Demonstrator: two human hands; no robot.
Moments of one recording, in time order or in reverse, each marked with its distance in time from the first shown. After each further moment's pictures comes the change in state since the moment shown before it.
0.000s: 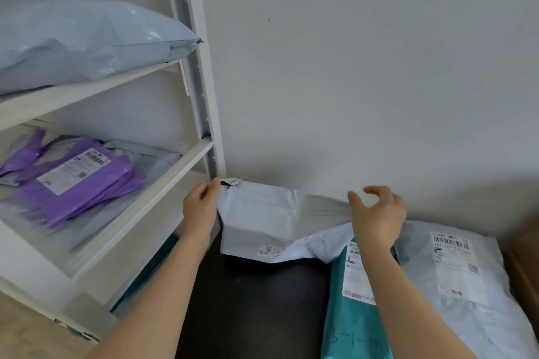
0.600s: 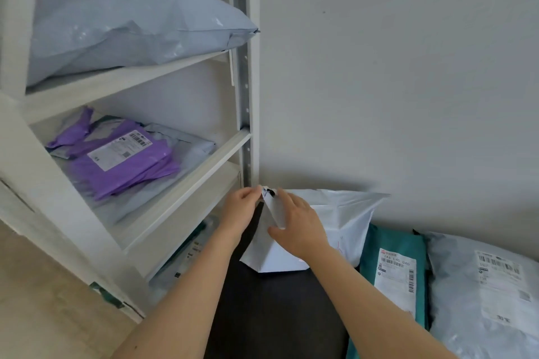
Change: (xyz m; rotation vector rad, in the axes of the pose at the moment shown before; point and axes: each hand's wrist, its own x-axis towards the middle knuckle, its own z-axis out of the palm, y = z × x) left_hand -0.006 -0.005 -0.012 0.164 -0.190 -0.113; right_hand -0.093 -0.046 0.087 -0.428 -0.868 -0.656
